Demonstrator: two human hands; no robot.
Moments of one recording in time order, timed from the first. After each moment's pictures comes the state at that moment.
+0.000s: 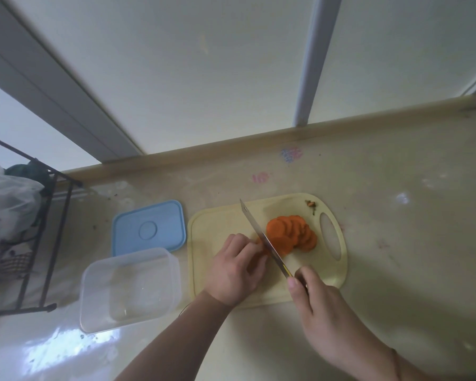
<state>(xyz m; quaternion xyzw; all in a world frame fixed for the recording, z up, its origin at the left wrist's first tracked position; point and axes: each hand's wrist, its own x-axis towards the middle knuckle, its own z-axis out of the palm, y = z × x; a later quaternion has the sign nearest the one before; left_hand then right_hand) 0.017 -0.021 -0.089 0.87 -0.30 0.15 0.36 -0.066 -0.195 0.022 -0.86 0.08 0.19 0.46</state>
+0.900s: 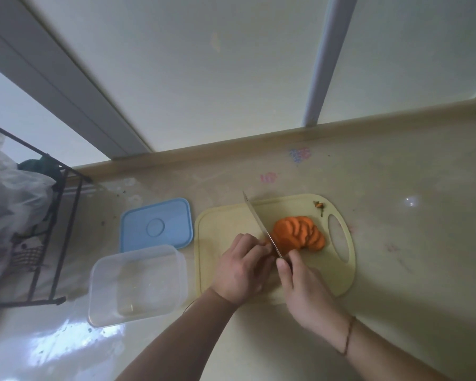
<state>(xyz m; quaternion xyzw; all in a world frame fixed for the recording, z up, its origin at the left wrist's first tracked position) 0.017 -0.019 -0.092 0.87 -0.30 0.14 0.37 -0.036 -0.173 -0.020 -0.88 0.11 0.18 0.43</state>
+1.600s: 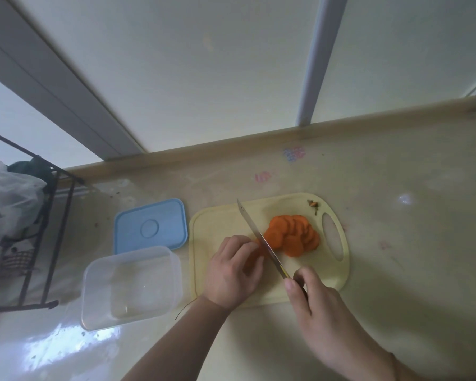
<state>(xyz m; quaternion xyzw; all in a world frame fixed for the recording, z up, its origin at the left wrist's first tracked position) 0.010 -0.016 -0.086 0.89 -0.25 0.15 0.36 -0.068 -0.189 0.023 -0.87 0.10 0.17 0.46</state>
